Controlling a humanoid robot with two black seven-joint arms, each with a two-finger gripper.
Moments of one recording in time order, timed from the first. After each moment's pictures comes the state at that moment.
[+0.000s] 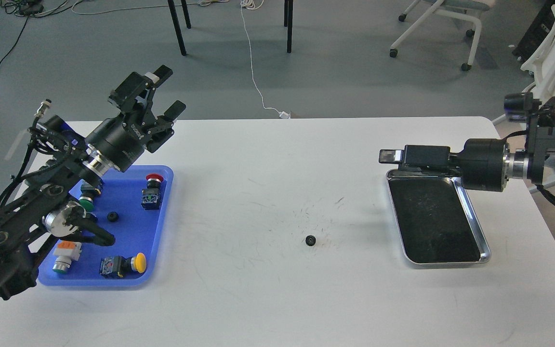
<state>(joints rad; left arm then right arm) -0.46 0.47 -0.97 -1.12 0.73 -0.33 -0.49 1.09 -0.85 0.09 1.32 -1.28 0.49 0.49</state>
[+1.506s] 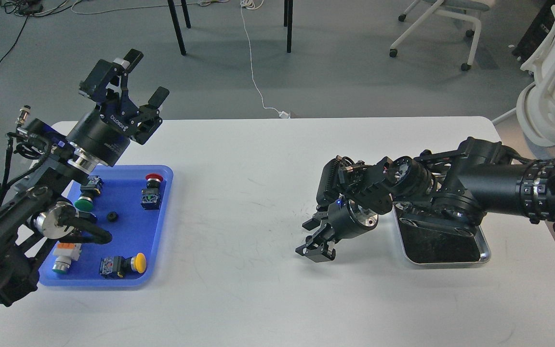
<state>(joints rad) -0.44 0.46 -1.02 -1.18 0.69 -0.33 -0.49 1.32 -0.16 -0.54 0.99 -1.65 0.14 0.49</state>
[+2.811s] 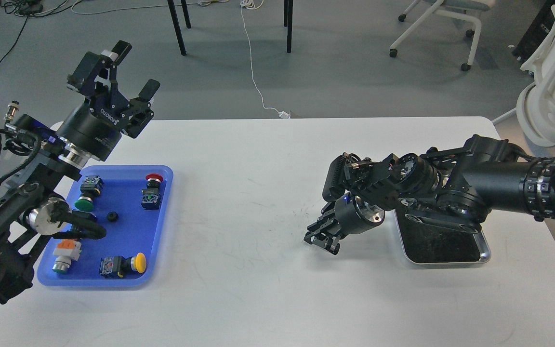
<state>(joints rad) -0.44 0.47 -1.06 -1.18 0.69 -0.33 -0.49 1.35 -0.19 -0.56 0.98 -1.62 0.15 0.49</state>
